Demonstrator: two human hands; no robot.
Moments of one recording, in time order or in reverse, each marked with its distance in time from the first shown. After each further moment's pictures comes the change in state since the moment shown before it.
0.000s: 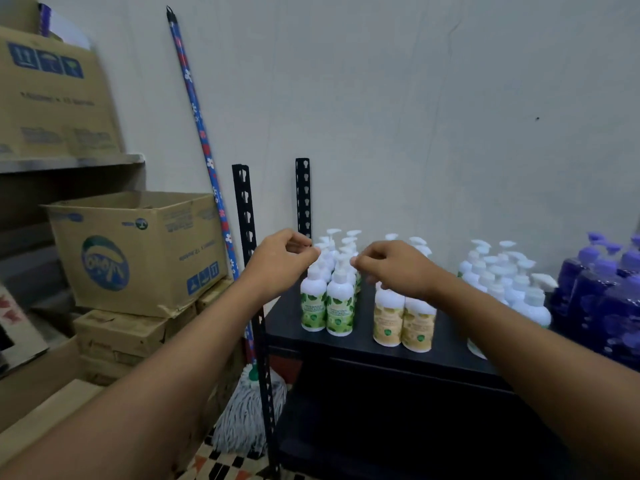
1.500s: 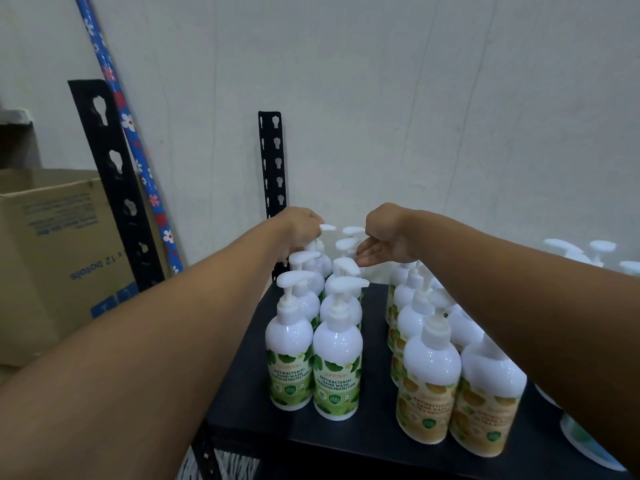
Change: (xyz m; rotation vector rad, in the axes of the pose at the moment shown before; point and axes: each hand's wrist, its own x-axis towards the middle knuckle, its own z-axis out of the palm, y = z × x) left_hand 0.264 -0.090 0.109 0.060 -0.263 -0.304; right_hand 0.255 0.095 0.034 0.353 -0.043 0.509
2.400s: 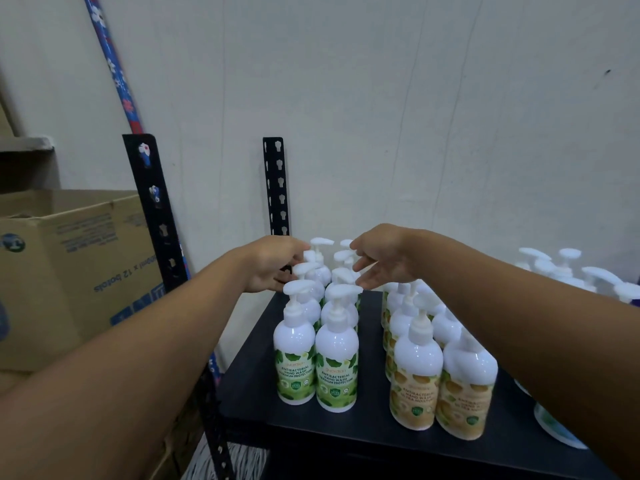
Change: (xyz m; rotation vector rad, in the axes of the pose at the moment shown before) left_hand -0.048 -0.023 -0.032 -0.211 -0.225 -0.096; right_hand -0.046 0.000 -0.006 -0.007 -0.126 0.030
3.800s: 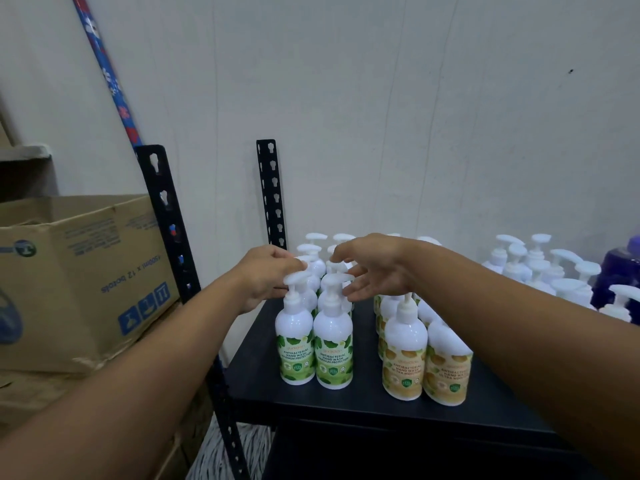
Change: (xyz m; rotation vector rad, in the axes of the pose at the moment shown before) left_hand -0.043 -0.024 0.015 -0.090 0.169 0.105; right_hand -0.063 0.010 0.021 0.164 -0.115 0.041
